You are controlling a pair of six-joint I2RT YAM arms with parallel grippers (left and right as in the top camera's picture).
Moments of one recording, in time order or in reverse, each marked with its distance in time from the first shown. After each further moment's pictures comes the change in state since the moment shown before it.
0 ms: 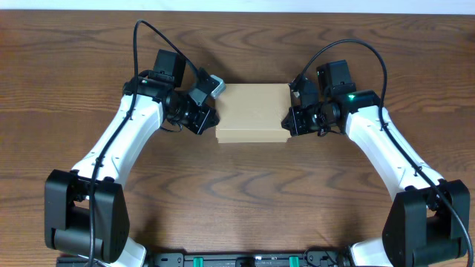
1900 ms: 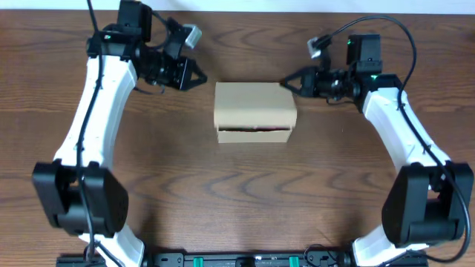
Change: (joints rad) left arm 0.146 0.124 0.452 -0.283 0.123 -0.077; right arm -0.151 0.104 0.141 0.229 -0.442 0.162
